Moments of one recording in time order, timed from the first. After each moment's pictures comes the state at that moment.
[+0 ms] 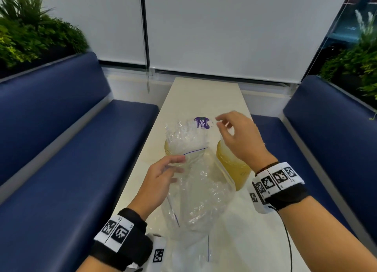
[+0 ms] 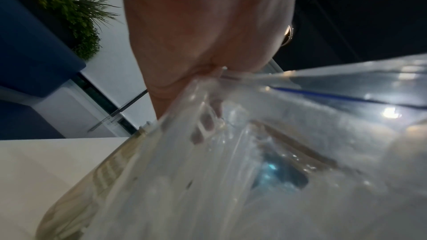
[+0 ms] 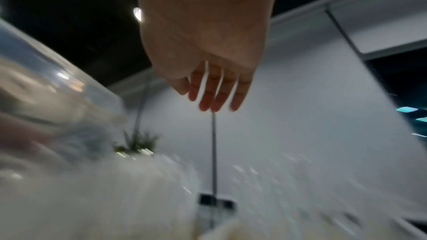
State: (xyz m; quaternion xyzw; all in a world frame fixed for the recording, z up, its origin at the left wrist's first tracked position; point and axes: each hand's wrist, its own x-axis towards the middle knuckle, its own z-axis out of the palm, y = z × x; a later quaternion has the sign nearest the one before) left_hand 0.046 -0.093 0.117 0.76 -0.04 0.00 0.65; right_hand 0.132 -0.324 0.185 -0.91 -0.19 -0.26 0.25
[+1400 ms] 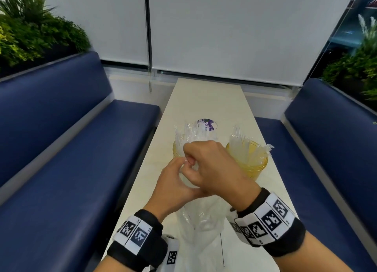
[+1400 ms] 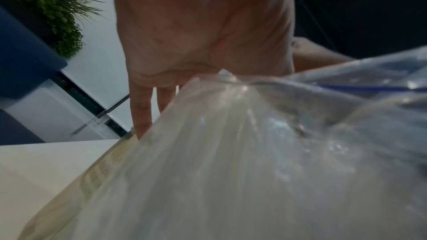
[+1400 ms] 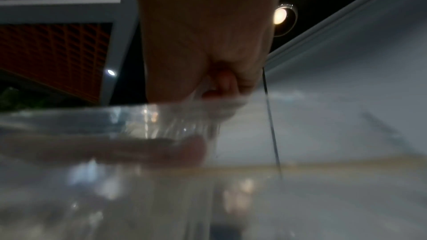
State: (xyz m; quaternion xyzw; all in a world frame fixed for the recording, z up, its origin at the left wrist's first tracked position) left_hand 0.055 -0.095 0.112 0.85 -0.09 0.05 0.51; right_hand 0.064 -0.223 0.197 -0.92 -0.33 -0.15 0.18
